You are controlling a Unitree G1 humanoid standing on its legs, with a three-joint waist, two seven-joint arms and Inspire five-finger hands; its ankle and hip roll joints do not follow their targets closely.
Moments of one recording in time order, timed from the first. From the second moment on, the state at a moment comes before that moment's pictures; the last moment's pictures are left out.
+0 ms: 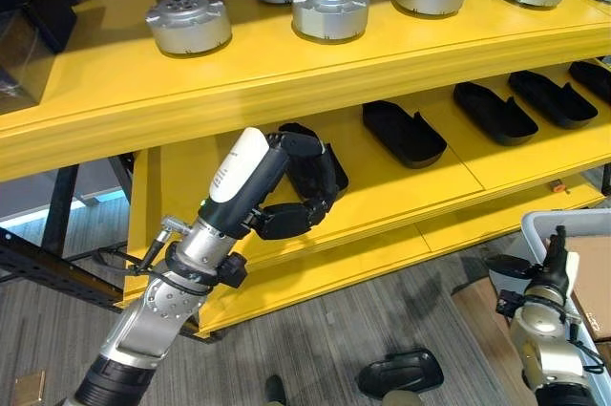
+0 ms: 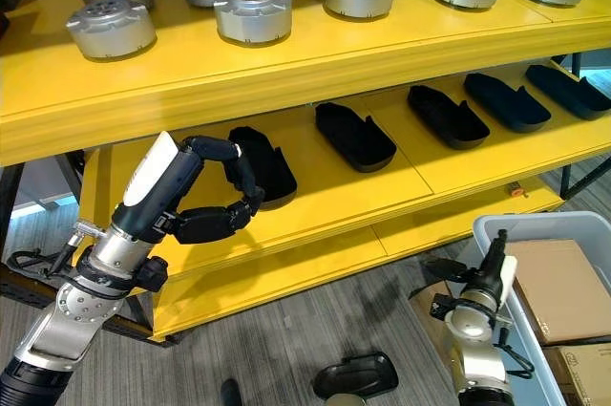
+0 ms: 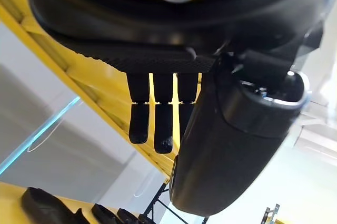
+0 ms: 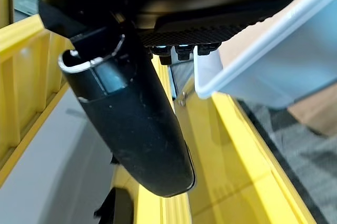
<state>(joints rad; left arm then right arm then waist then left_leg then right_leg) -0.12 0.65 -0.13 -0.32 0.16 -0.46 0.03 -0.01 -0.41 -0.12 0.24 0.25 0.13 -0.51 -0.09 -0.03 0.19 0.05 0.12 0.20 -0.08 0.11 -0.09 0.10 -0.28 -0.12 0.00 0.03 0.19</state>
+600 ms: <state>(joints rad) 0.03 0.65 -0.36 -0.07 -0.10 -0.18 -0.36 0.05 -0.44 -0.10 0.49 0.24 0.18 -0.45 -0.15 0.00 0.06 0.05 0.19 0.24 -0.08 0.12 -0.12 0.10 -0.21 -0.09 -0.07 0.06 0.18</state>
